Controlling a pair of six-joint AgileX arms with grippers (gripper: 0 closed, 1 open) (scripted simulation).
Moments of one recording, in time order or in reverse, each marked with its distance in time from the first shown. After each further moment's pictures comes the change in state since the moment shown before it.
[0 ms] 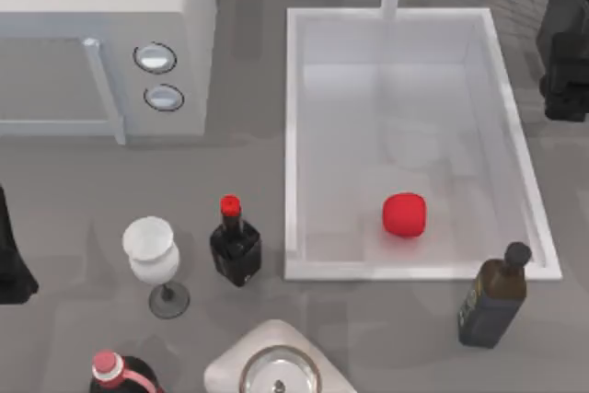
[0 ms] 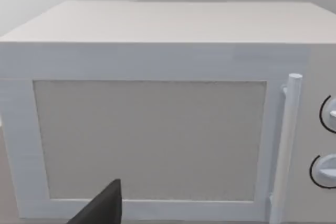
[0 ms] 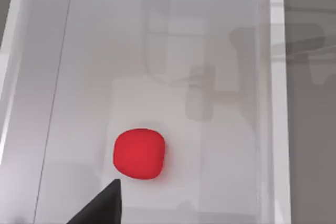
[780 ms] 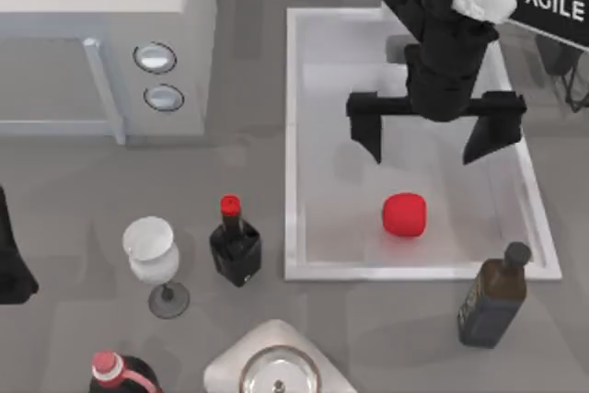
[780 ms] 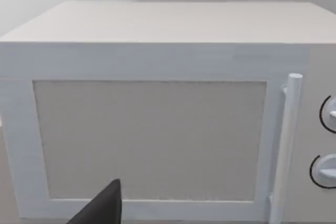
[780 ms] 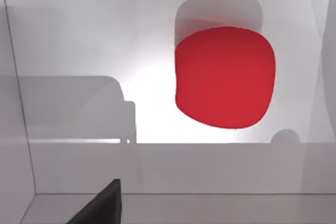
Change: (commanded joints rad) left arm 0.000 0.000 0.000 0.000 0.000 0.000; right arm 0.196 1.041 0.835 -0.509 0.002 0.205
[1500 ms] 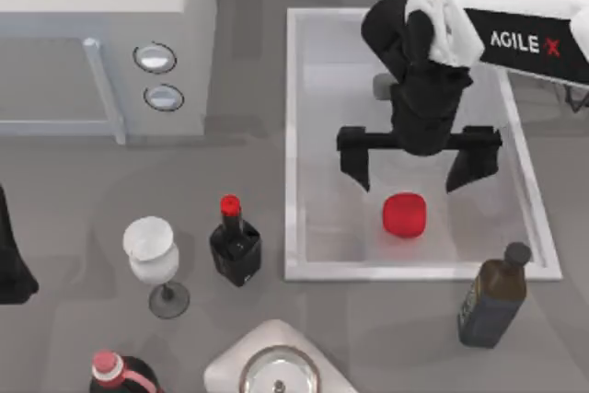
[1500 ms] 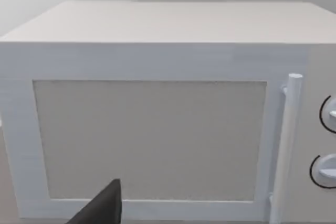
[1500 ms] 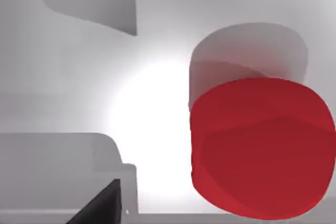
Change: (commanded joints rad) left arm 0.000 0.000 0.000 0.000 0.000 0.000; right arm 0.002 0.117 -0.064 0.165 0.001 0.006
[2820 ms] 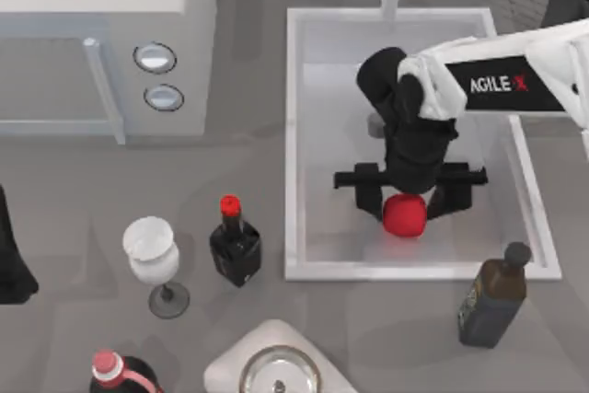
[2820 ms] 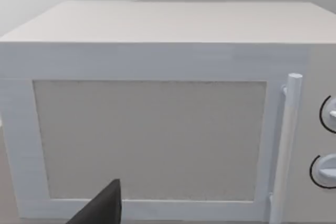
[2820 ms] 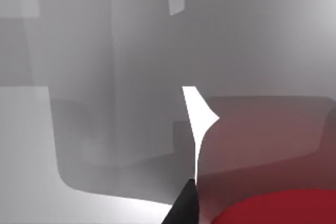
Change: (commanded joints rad) left arm 0.000 0.000 0.000 0.000 0.000 0.000; right arm 0.004 0.152 -0.126 0.278 0.002 0.003
